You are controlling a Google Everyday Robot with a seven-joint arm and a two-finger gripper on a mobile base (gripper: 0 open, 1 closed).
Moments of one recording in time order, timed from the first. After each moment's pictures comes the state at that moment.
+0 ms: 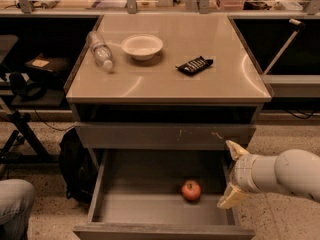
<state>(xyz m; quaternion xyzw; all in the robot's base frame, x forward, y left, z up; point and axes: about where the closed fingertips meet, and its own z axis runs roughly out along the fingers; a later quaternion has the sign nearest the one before) 0.457 -0.197 0.631 -0.61 0.73 0.00 0.32</state>
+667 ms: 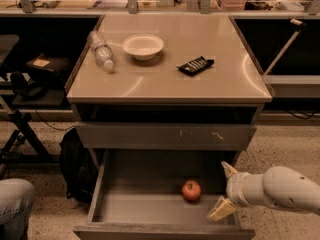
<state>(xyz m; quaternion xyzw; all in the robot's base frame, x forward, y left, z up) 0.452 -0.196 0.528 -0.54 0.78 0.09 0.30</state>
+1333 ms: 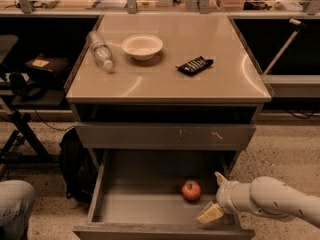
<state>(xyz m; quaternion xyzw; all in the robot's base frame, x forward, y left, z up) 0.459 -0.168 0.461 -0.47 0.82 0.14 0.31</state>
